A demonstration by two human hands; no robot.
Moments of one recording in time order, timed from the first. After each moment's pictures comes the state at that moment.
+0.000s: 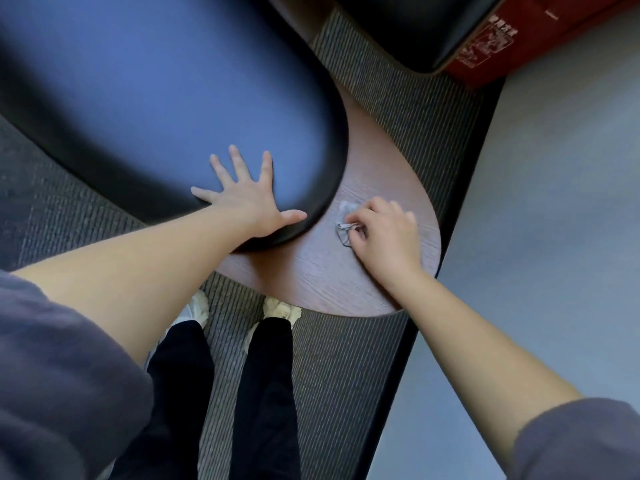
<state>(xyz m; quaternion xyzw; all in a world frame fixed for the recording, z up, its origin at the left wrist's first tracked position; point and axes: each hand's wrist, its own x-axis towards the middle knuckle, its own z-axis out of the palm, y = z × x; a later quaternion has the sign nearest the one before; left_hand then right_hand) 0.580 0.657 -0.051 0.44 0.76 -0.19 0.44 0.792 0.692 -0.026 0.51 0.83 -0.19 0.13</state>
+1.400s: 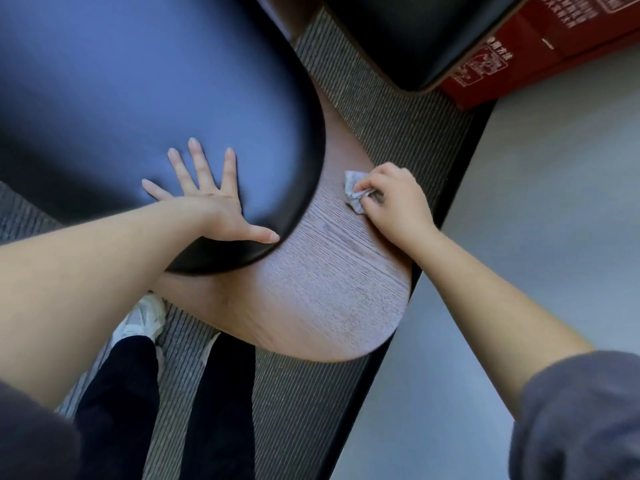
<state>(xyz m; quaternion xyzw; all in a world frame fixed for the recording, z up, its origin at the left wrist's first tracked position) 0.583 0.690 -0.051 0.37 0.72 -0.25 0.52 0.822 0.811 -0.060 0.47 0.83 -0.29 0.12</state>
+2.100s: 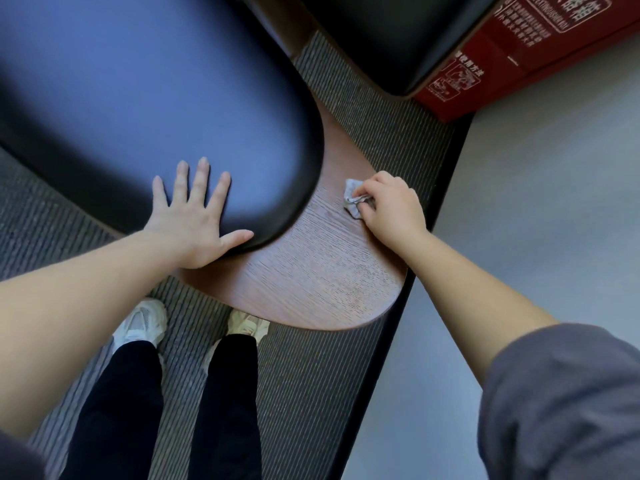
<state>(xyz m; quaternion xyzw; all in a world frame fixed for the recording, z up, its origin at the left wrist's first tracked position) 0.566 0.611 -0.062 0.55 0.73 -0.21 0.35 0.821 0.776 -0.041 0.47 0.85 -0.19 0.15</state>
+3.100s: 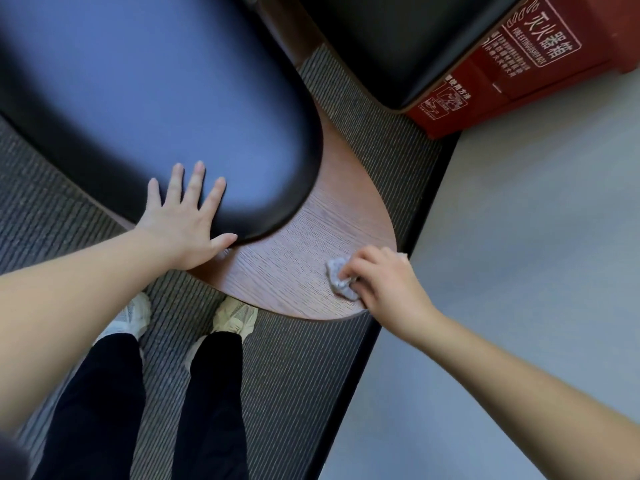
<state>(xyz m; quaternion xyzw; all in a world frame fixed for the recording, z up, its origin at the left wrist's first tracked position) 0.568 0.588 -0.059 0.56 0.74 -0.20 0.32 0.860 0.689 0.033 0.36 0.88 -0.26 0.16</state>
